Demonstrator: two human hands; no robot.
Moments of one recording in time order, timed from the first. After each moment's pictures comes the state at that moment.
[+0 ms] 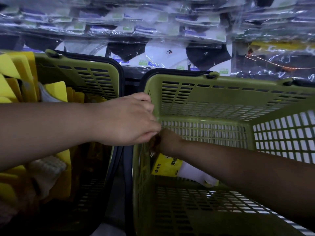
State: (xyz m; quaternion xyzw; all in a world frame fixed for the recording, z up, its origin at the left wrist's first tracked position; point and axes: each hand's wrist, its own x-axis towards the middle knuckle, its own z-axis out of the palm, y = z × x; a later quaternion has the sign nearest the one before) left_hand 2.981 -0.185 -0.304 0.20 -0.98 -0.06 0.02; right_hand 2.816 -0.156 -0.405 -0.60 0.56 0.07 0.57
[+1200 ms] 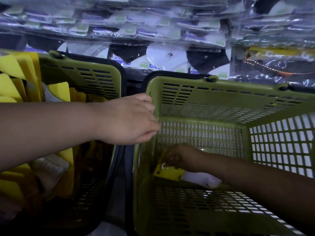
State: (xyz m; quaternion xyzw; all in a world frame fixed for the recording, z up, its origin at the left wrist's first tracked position) left_hand 2.979 -0.187 -0.294 0.20 -0.98 -0.08 -0.02; right_hand 2.761 -0.136 -0.398 -0.76 0.39 0.10 0.52
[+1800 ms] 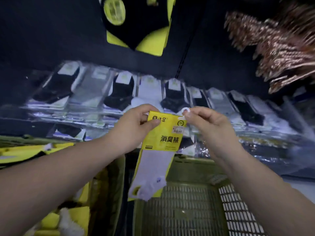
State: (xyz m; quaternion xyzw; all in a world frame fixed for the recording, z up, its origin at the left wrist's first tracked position) left_hand 2.970 -0.241 -0.143 0.50 -0.58 -0.49 0.41; right_hand 2.782 -0.241 -0.120 -0.54 0.53 -0.46 0.47
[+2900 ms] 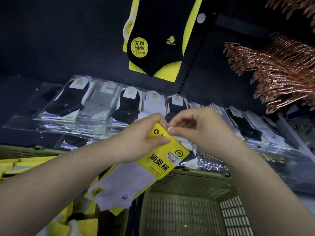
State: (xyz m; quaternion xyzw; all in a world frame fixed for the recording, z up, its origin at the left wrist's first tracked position) left_hand 3.002 -0.232 -0.102 0.46 -0.71 -0.43 0.31; right_hand 2.825 -0.246 -0.058 -0.77 0.52 -0.21 0.30
